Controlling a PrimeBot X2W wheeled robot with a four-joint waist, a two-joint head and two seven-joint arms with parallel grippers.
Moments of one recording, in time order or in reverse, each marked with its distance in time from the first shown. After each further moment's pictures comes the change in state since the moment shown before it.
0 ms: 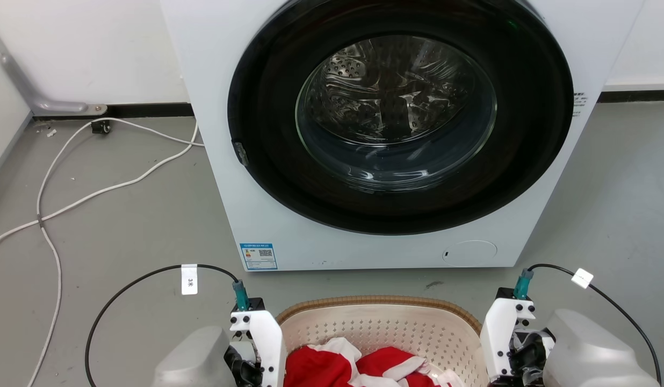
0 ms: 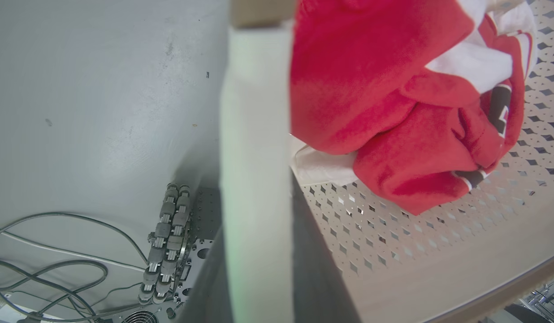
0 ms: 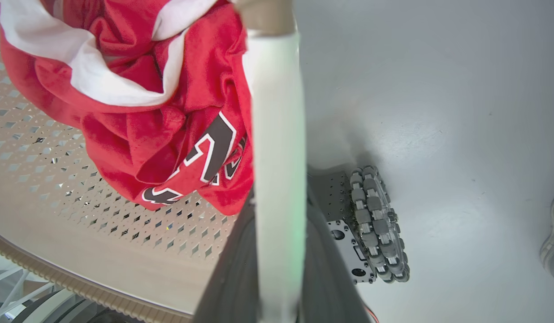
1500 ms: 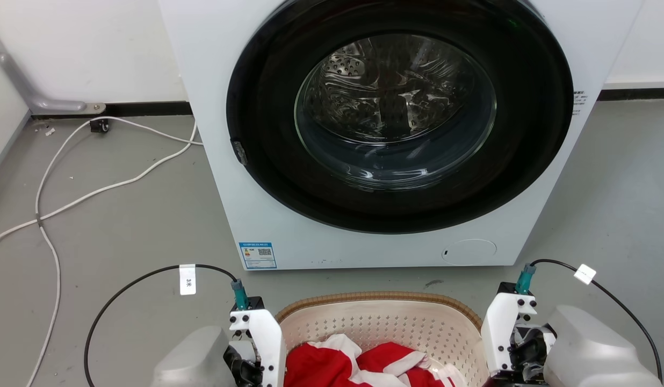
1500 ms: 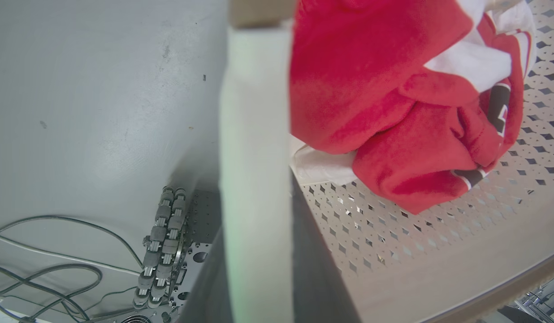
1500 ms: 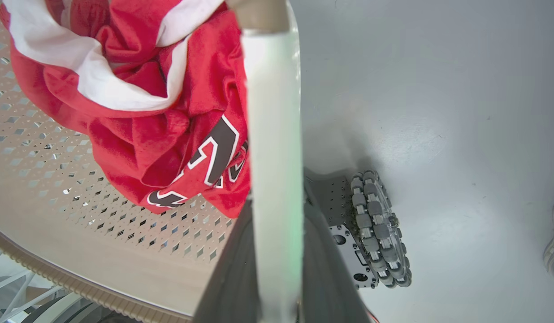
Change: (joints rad) left arm -0.005 0.003 -0.043 0.003 -0.058 0.000 -0.021; right arm -0.007 0.002 -0.048 0.002 -0.035 -0.001 -0.008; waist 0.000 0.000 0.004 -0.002
